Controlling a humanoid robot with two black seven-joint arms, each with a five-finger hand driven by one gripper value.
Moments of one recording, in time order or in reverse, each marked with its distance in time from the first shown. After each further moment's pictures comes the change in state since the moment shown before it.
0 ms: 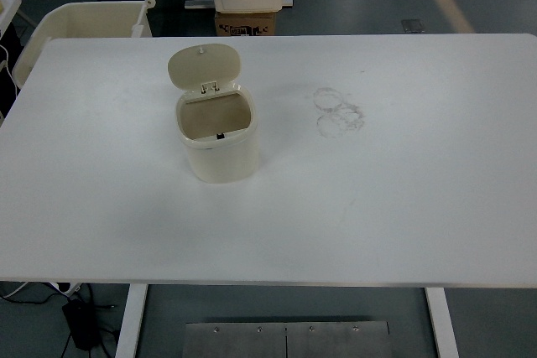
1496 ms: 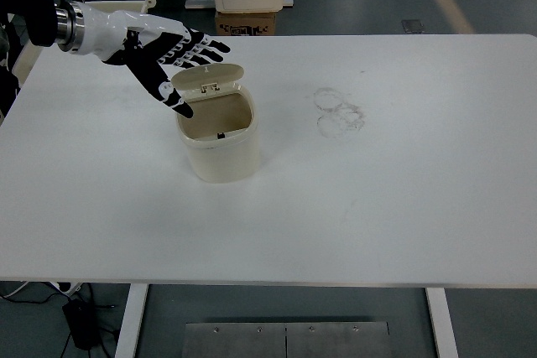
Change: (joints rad) left arm -0.131 0.044 0.313 -0.336 0.281 -0.217 0.023; right arm 0.000 0.000 0.000 0.000 0.000 0.000 0.000
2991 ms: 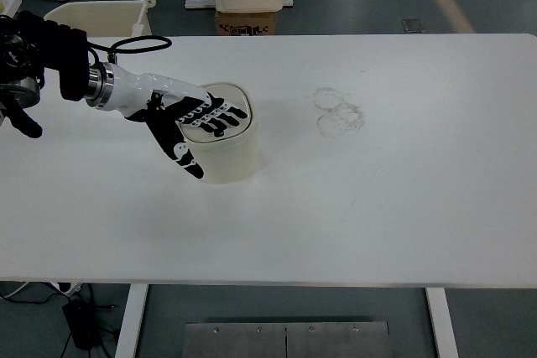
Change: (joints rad) left arm 0.053 -0.015 0.069 -0.083 -0.002 -0.001 -0.001; right arm 0.000 0.000 0.000 0.000 0.000 0.000 0.000
